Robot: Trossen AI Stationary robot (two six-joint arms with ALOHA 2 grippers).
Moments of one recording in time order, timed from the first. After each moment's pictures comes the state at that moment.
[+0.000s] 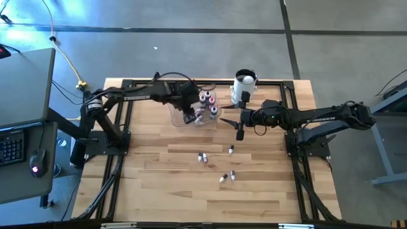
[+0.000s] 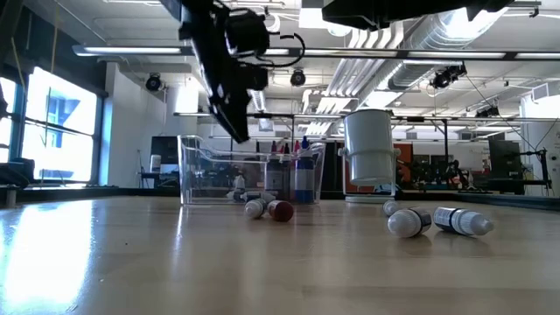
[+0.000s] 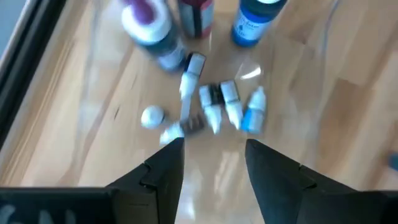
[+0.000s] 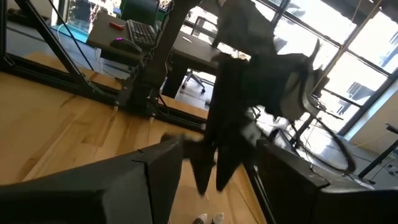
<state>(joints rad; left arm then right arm) 0.36 1.67 1.35 -0.79 -0.06 -0.02 -0.05 1.15 0.73 0.36 0.12 -0.41</state>
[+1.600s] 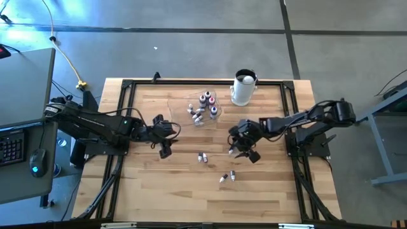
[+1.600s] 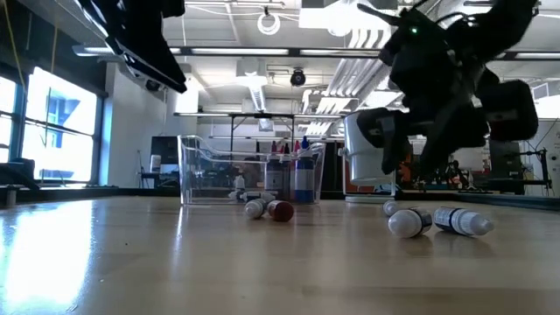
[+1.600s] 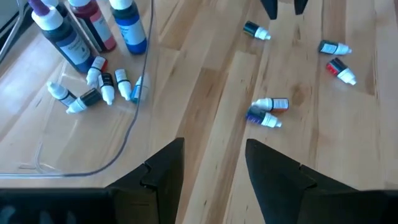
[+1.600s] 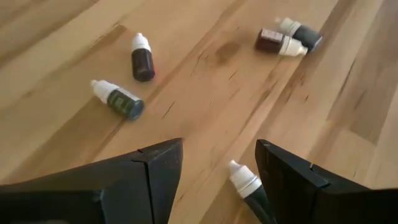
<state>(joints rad) -0.23 1.08 0.81 -0.50 -0.37 -0.39 -0.05 1.44 0.55 0.07 -0.44 -0.52</state>
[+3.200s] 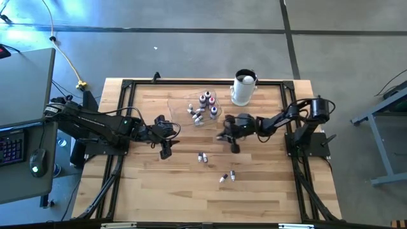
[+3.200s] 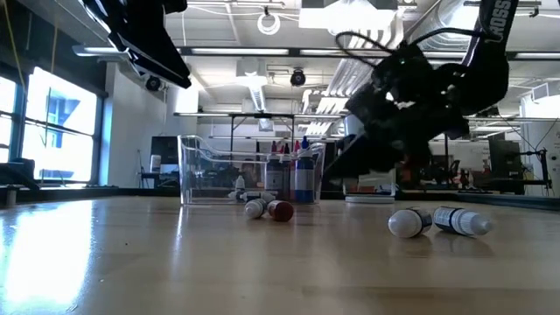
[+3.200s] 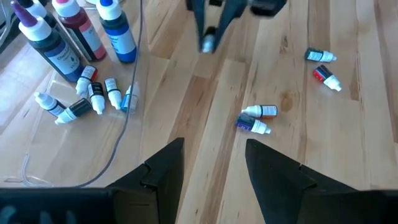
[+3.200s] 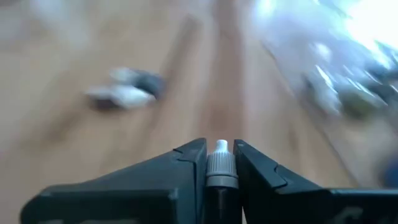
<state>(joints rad) -0.23 1.08 0.81 -0.46 -0.35 -0.37 -0.16 1.75 0.50 0.76 -0.24 -0.15</state>
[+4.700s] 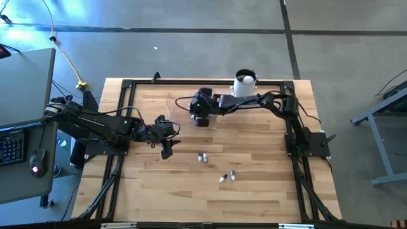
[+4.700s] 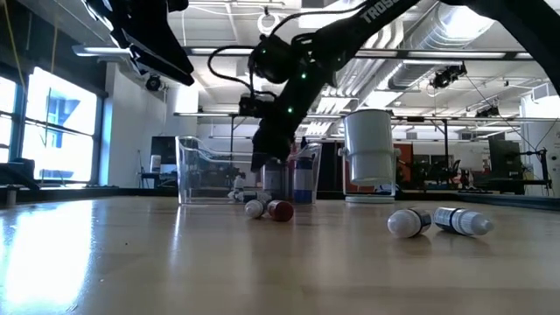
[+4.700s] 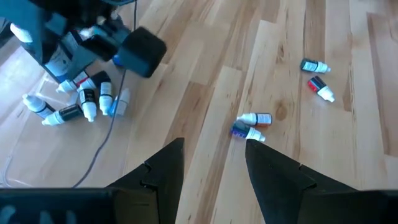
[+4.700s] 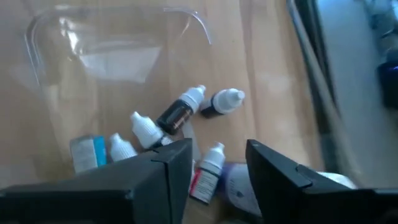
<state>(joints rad) -0.23 1.08 0.81 -0.44 -0.35 -0.40 -0.24 2.11 1.56 -0.31 0.27 -0.37</state>
